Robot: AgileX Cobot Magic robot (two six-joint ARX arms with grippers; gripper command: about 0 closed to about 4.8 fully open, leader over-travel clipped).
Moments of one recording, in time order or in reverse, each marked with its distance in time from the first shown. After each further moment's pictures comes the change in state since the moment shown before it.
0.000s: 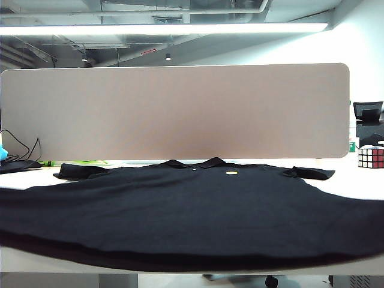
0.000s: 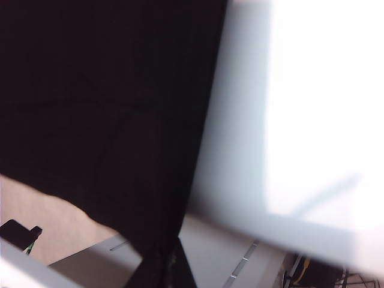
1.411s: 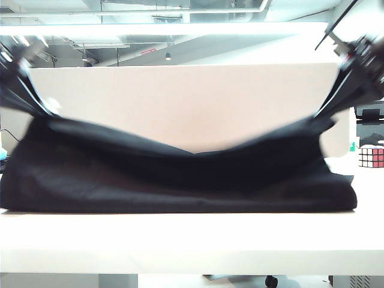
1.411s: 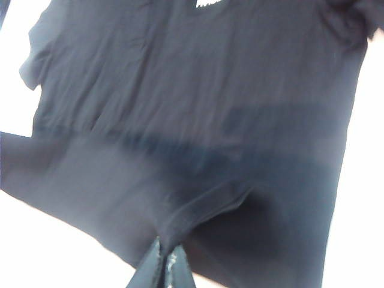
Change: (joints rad) left arm -0.015 0.289 0.388 0.474 0.043 -0.266; right arm -0.010 0.348 0.475 0.269 -0.071 0.137
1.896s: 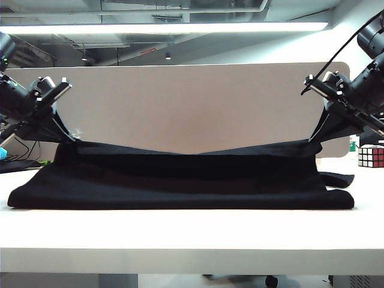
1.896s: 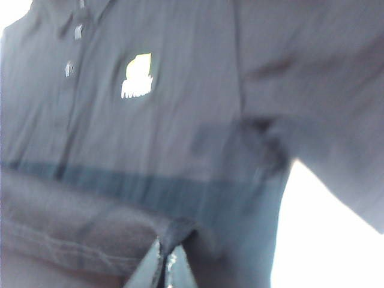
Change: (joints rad) left arm -0.027 0.282 0.082 0.288 -0.001 -0.071; right arm -0.013 0.243 0.092 0.247 0.131 0.038
